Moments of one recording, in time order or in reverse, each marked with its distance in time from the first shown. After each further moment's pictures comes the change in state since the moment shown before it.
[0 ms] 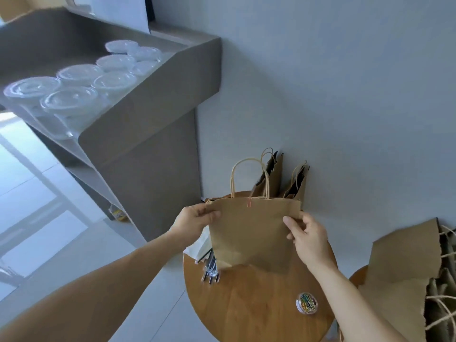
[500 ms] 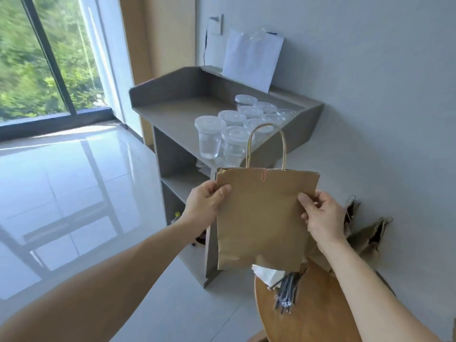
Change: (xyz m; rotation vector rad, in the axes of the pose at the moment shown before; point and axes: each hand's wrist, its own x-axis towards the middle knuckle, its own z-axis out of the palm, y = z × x) left_hand -0.140 0.024 -0.248 -0.219 0.406 0.332; right_hand -0.068 -0.233 0.170 0.147 0.024 -0.281
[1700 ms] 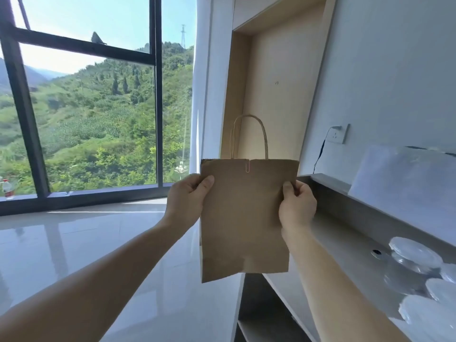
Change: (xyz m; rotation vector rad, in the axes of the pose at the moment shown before) left_hand 0.346 0.110 -0.375 0.125 0.559 0.359; right_hand 0.275 -0.287 0.516 0.430 -0.047 -0.111
